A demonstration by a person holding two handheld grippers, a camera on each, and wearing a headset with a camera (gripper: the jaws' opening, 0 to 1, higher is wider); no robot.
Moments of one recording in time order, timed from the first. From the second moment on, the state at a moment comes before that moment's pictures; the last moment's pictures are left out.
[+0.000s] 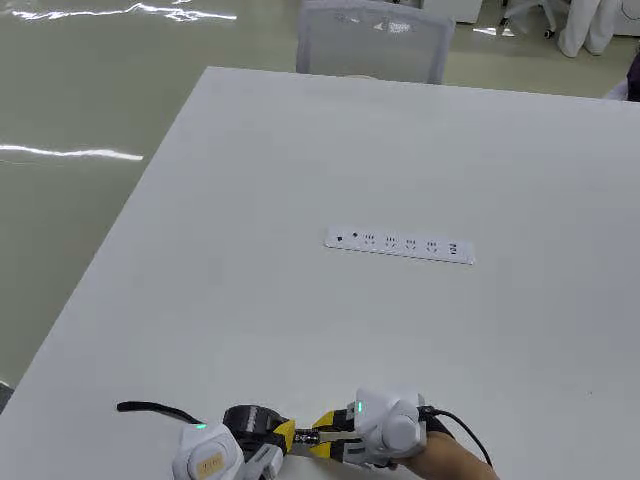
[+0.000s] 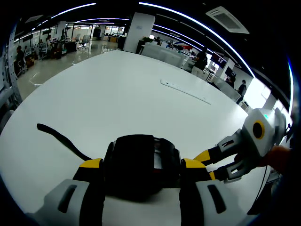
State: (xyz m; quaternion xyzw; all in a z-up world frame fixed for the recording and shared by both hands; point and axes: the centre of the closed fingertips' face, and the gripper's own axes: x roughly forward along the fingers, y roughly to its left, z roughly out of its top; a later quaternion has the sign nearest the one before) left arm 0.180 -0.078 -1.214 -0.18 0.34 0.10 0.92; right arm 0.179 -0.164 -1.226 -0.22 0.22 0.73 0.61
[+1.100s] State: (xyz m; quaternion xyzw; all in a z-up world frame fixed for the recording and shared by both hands) left arm 0.179 -0.079 -1.214 -0.18 0.34 0.10 0.92; right arm 0.173 -0.137 -1.231 -0.22 0.21 0.74 0.60
